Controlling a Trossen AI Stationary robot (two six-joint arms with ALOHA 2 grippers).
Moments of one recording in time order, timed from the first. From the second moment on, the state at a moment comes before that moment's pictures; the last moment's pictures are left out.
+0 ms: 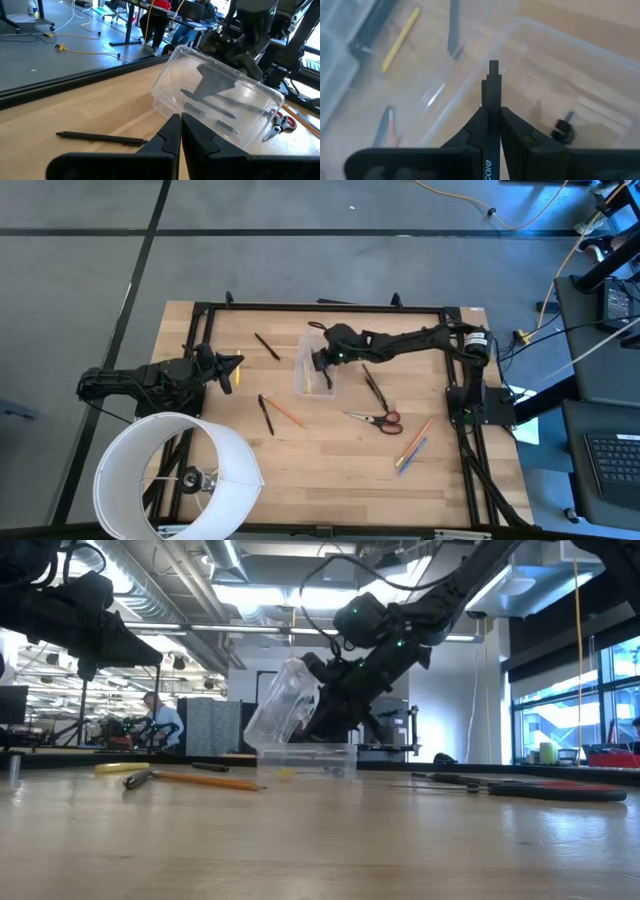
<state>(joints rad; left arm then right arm) 0.00 0.00 0.14 -0.36 -0.58 -0.44 -0.29 1.95 1.13 0.11 -0.04 0.77</state>
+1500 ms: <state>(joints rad) 0.00 0.00 0.14 -0.36 -0.59 -0.43 -0.28 1.65 1.13 -0.65 -0.03 0.14</state>
